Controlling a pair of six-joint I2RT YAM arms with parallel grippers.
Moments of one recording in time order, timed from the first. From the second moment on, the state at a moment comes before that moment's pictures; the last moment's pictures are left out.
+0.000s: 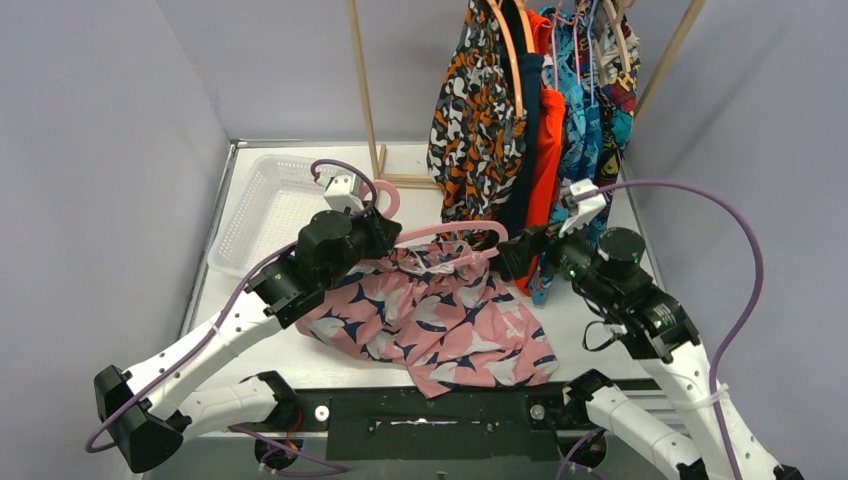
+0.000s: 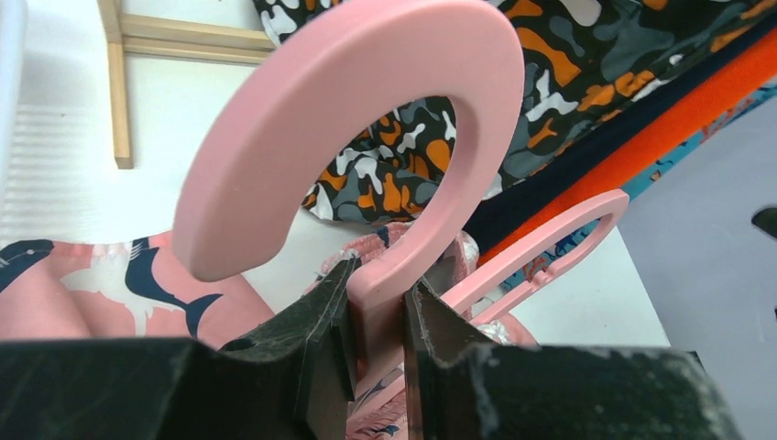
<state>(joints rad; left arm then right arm) -0.80 1.06 1.00 -0.23 -0.31 -0.61 0.50 0.69 0.96 -0.51 -0.07 0.19</state>
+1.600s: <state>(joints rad) -0.79 1.03 0.97 -0.13 -0.01 -0.50 0.11 0.99 1.06 -0.73 -1.12 -0.10</state>
